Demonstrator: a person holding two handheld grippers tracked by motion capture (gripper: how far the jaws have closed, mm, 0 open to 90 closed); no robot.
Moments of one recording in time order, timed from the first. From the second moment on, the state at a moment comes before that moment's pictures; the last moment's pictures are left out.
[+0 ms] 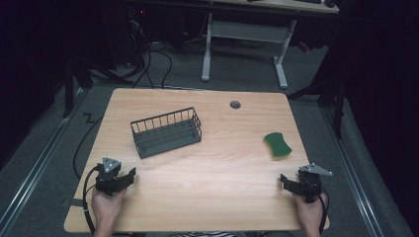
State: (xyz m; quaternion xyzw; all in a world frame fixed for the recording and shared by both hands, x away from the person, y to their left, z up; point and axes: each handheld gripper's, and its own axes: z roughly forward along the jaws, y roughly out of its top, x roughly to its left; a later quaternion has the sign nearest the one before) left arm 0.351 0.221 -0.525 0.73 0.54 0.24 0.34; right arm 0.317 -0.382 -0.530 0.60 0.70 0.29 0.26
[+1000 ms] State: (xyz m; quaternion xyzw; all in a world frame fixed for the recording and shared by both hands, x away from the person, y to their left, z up) left arm 0.394 0.194 -0.506 0.73 0.56 0.23 0.33; right arm 0.317 -0.381 -0.530 0.60 0.70 0.29 0.26
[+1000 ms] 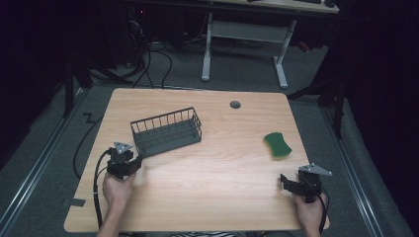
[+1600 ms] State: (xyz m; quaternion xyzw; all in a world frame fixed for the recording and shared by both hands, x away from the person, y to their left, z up) left arm 0.407 0.192 -0.515 0.71 0.58 0.21 0.34; right arm 0.318 -0.381 -0.530 0.60 0.70 0.29 0.26
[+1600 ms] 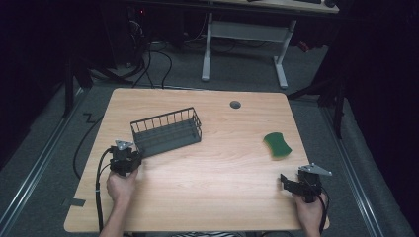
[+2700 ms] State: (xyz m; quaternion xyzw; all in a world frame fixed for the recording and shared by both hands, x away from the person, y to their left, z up) left arm 0.408 0.195 -0.518 0.73 0.55 0.21 0.35; right arm 0.325 -0.376 -0.523 0.59 0.71 0.31 0.22
